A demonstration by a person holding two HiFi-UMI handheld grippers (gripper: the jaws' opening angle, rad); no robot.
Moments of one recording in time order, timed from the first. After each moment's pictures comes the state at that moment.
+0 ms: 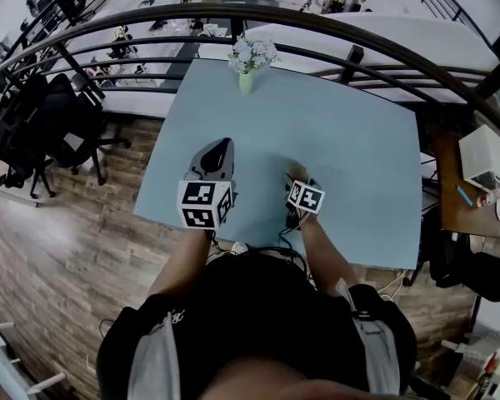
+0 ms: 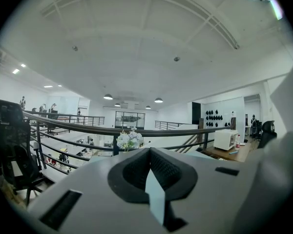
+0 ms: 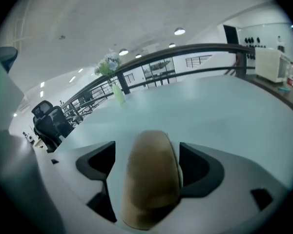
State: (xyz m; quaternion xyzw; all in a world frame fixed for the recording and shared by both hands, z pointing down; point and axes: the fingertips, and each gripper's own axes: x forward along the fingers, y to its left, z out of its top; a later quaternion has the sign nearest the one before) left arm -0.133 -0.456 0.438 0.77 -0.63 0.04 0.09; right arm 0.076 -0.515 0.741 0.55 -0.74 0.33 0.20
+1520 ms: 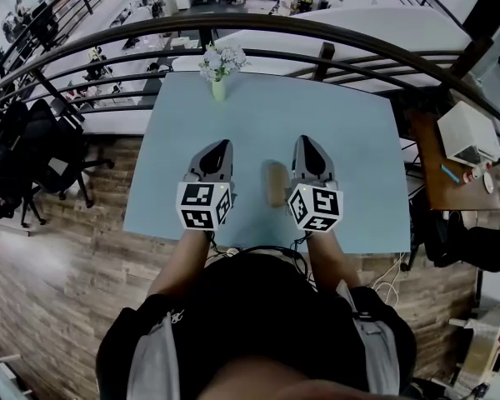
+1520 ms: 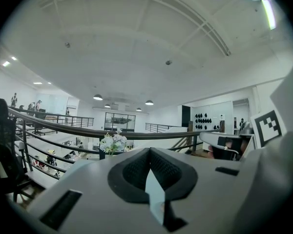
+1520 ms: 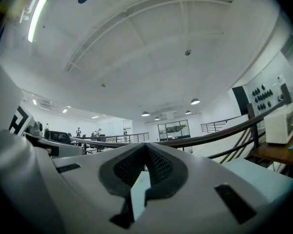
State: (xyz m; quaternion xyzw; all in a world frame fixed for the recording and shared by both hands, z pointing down) left arm -0.083 -0.464 0.429 0.81 -0.58 0.03 0.08; right arm 0.087 -0.486 0.415 0.56 -0.82 0.02 -0.06
